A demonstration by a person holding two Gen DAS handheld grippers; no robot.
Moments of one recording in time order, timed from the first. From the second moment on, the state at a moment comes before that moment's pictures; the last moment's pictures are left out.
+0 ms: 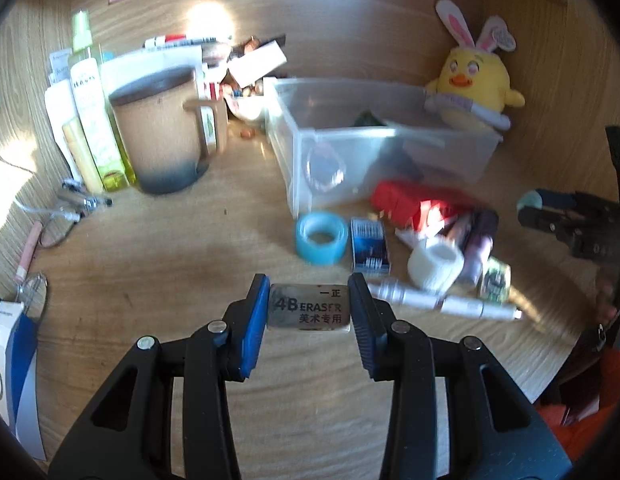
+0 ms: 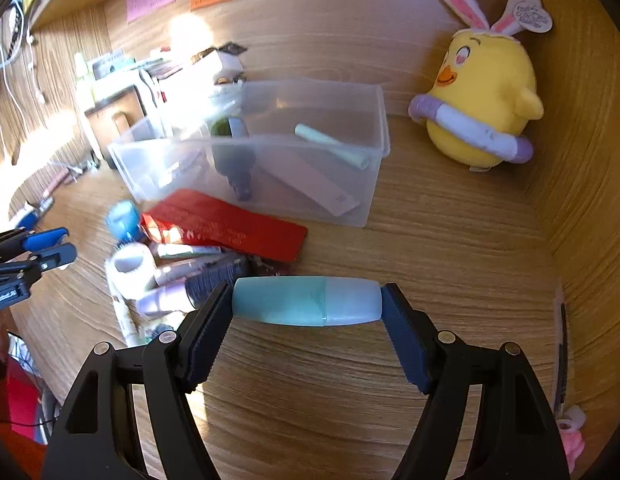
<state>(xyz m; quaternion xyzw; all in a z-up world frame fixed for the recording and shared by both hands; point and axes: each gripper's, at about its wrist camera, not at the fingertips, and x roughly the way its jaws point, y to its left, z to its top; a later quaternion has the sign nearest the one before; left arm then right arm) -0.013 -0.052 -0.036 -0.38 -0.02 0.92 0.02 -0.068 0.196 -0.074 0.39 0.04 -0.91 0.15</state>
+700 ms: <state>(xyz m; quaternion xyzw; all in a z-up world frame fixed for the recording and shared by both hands) -0.064 -0.028 0.018 -0.31 -0.04 0.95 0.04 -0.092 0.182 -0.013 0.31 0.03 -0.93 0.18</state>
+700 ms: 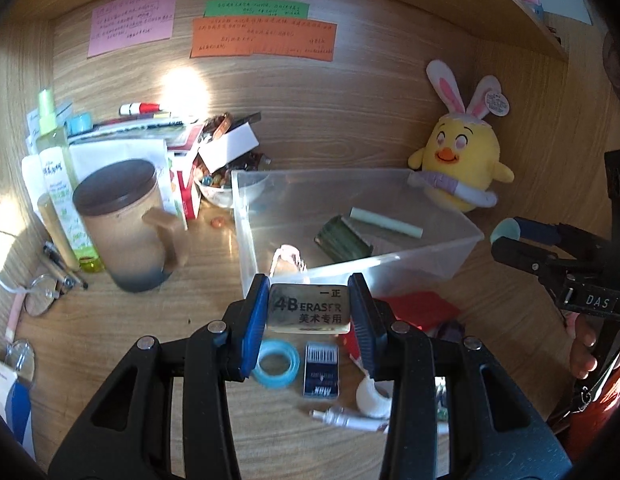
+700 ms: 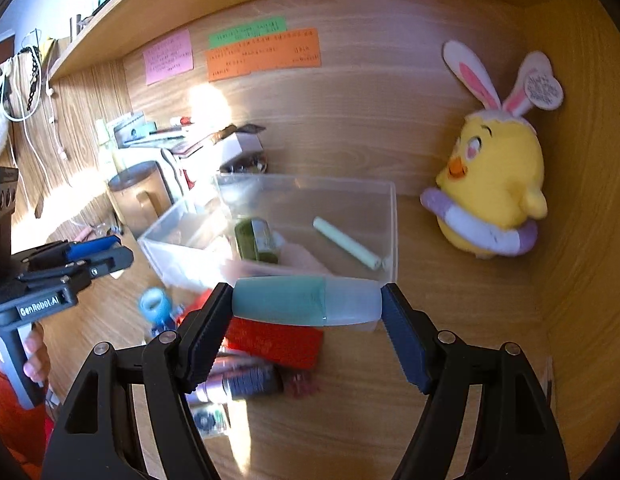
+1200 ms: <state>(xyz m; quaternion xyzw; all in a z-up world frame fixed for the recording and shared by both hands) -0.112 -0.019 0.031 -0.31 -0.04 0.95 0.04 -0.137 0.178 0.006 0.30 0.02 -0.94 0.18</state>
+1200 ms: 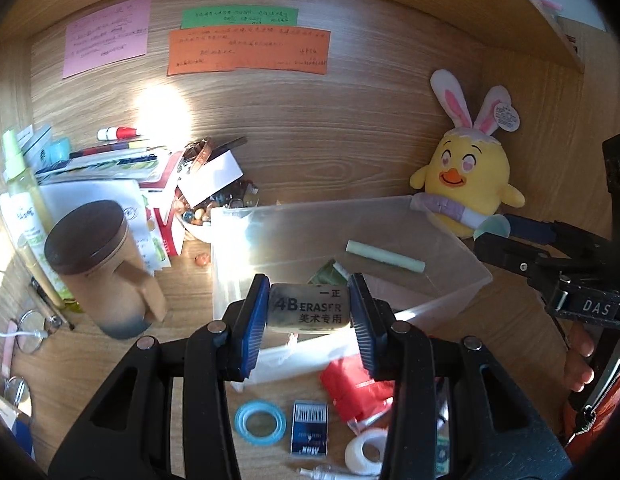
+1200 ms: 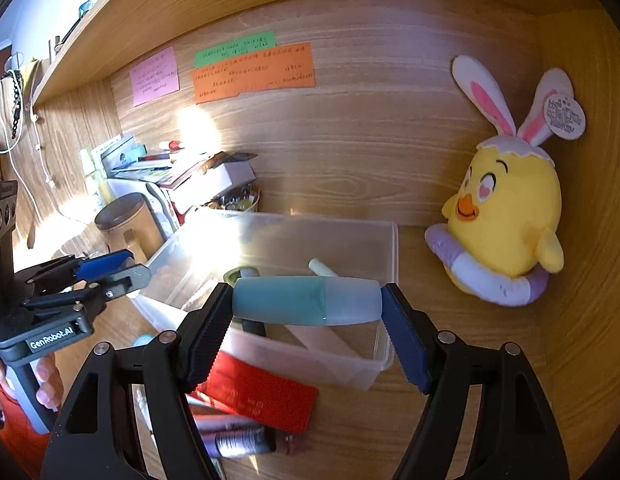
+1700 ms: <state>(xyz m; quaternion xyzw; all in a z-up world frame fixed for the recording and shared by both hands) -0.152 -0.018 0.003 -0.35 -0.04 0.94 0.03 -0.183 0.155 -0.025 0.36 0.03 -0.92 0.18</state>
